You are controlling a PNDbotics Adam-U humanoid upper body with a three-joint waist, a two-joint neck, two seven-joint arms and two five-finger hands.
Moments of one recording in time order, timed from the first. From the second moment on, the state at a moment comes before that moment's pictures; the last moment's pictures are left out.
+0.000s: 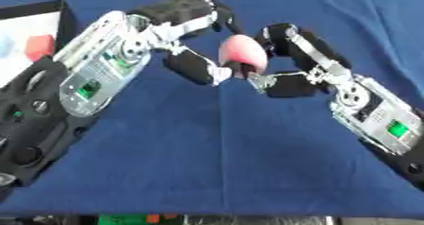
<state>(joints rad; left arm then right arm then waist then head) -1.11 0.25 -0.68 -1.46 -0.53 0.15 -0.51 -0.45 -0.66 0.44 -1.93 -0.07 0.17 -0.12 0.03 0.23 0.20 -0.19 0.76</state>
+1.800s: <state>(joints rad) -1.11 0.24 -0.67 -1.47 -0.55 0.15 -0.43 -0.43 -0.67 0.44 -1.94 -0.04 0.20 -0.15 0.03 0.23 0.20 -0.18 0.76</state>
